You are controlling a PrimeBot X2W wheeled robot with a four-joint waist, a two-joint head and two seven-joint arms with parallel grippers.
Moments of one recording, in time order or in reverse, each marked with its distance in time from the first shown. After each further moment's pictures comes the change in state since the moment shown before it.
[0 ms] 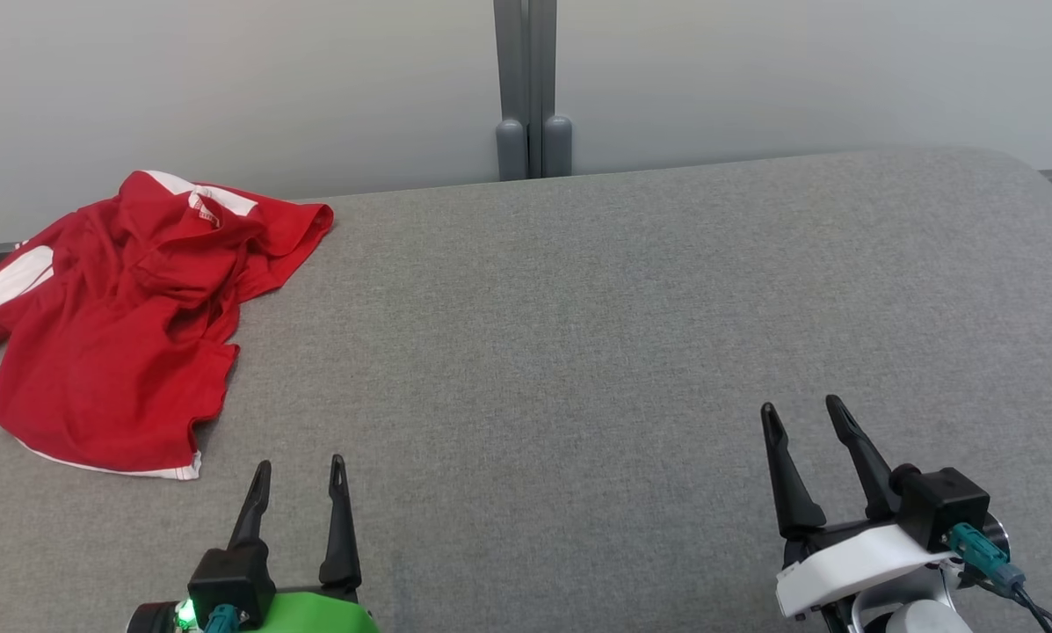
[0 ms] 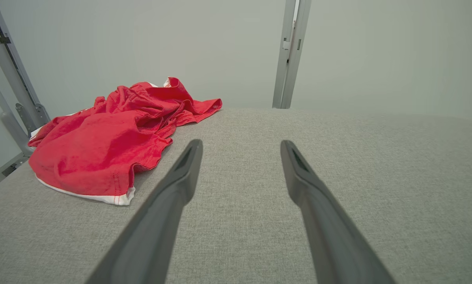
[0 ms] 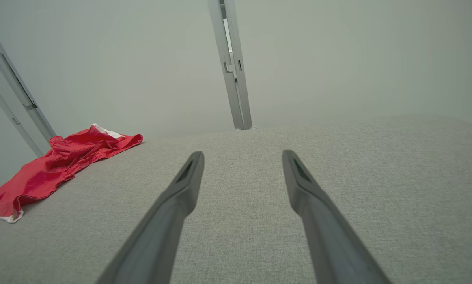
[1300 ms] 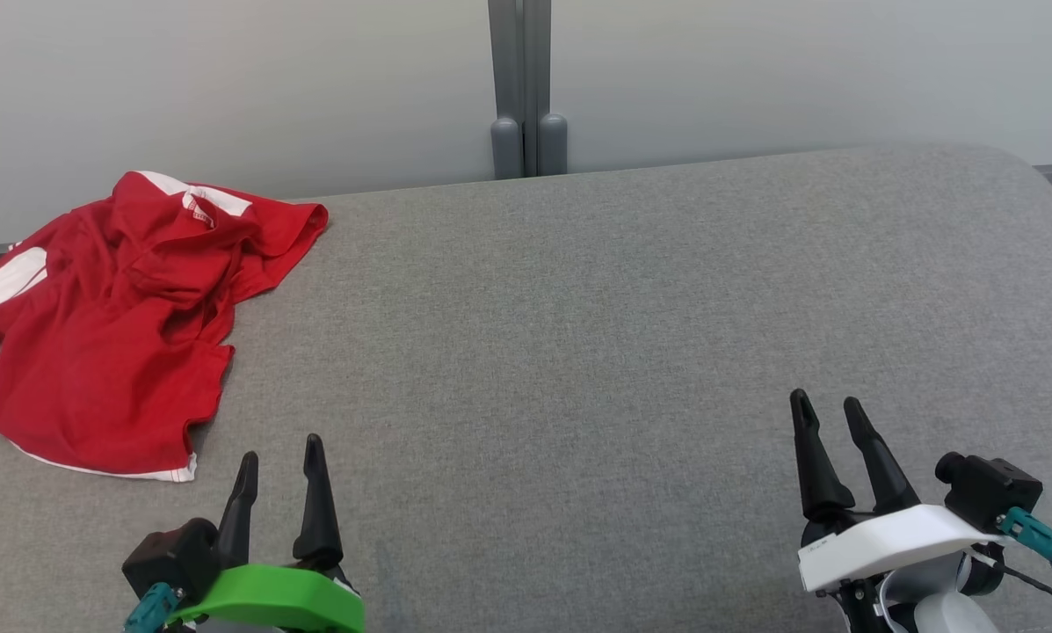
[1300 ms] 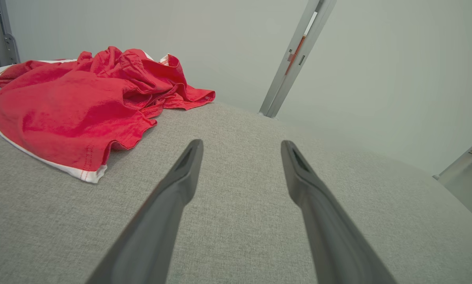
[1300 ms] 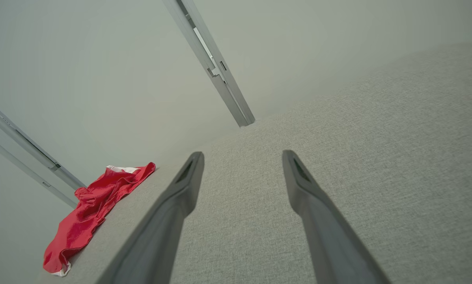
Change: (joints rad) left arm -0.020 -0.003 0.028 -0.049 -0.291 -0.032 0.079; right arm -0.007 0.003 -0.031 -0.013 0.322 0.000 0.081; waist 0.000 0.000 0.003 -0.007
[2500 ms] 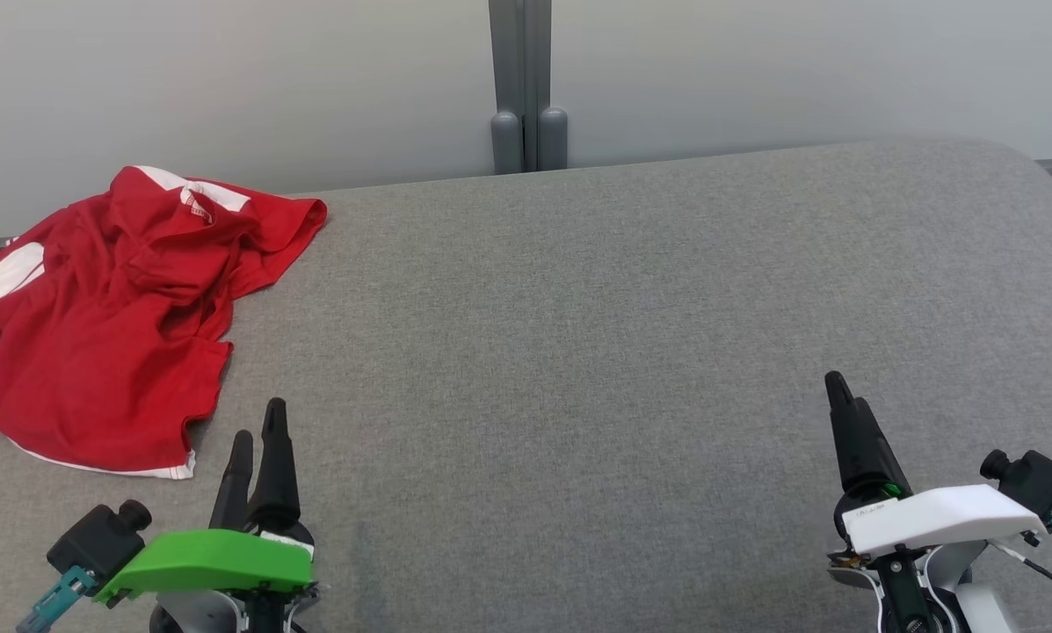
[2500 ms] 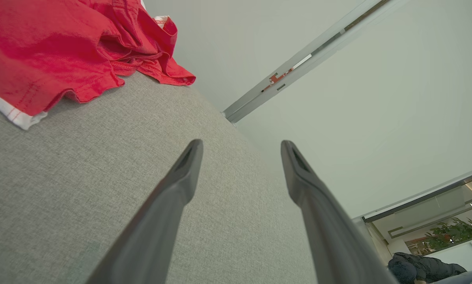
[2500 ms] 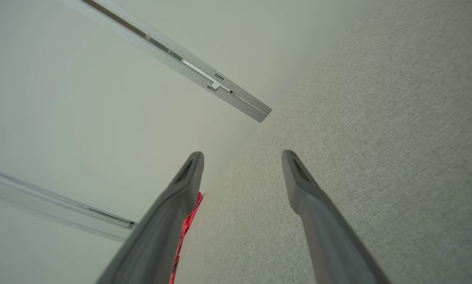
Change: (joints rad) left arm -0.044 -0.002 0.060 -0.041 -0.507 -0.050 0.100; right arm -0.021 0.003 -0.046 -0.007 0.475 0.000 0.098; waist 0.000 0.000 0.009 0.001
